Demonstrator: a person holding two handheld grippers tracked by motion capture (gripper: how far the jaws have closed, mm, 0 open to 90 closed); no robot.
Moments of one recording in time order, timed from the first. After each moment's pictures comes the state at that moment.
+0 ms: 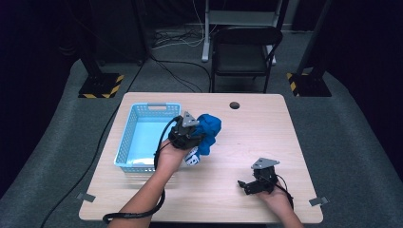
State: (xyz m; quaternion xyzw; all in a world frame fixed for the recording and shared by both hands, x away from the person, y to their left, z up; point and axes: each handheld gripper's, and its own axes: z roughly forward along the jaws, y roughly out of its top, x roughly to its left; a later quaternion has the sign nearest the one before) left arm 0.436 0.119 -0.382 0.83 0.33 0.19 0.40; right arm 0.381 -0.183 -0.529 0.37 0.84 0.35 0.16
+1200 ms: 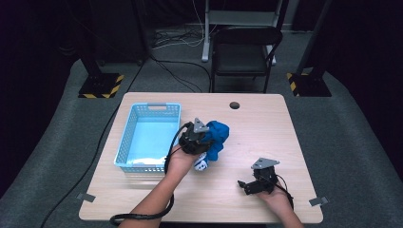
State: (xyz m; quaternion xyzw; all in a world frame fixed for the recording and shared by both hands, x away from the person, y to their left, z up) left arm 0.438 0.092 -0.411 0.84 0.33 0.17 0.40; right arm 0.381 -0.183 -0.529 0.37 0.84 0.35 0.16
